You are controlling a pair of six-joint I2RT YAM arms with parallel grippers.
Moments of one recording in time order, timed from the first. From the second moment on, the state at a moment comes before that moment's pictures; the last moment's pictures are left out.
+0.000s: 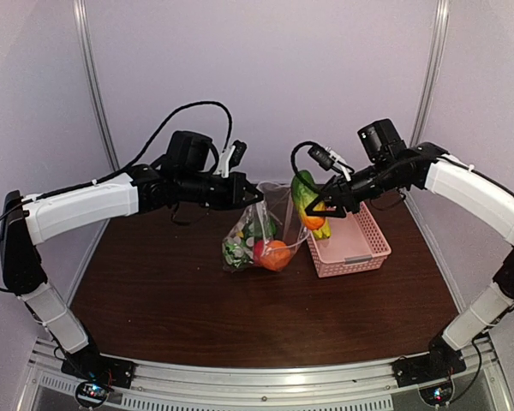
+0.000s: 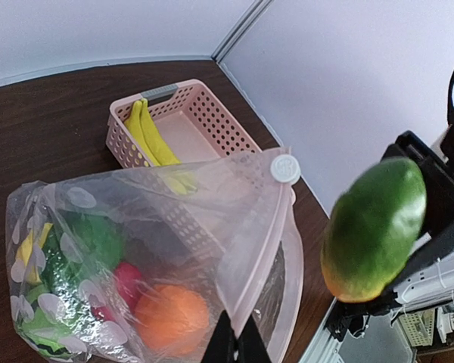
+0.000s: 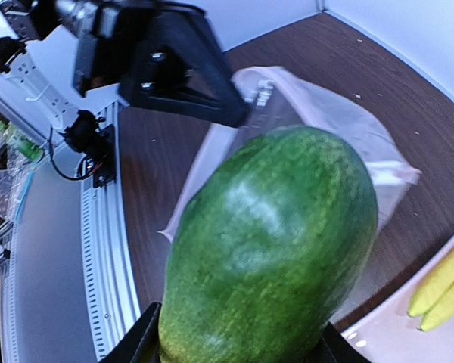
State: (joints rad) left arm -0.79 1.64 1.42 -0.23 0.32 -0.54; right arm 0.51 1.52 1.48 -0.76 -0.72 -0.23
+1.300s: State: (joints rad) left arm -0.79 1.61 1.42 -0.23 0.32 -0.56; right arm 0.65 1.55 1.50 -0.59 -0.40 -0.17
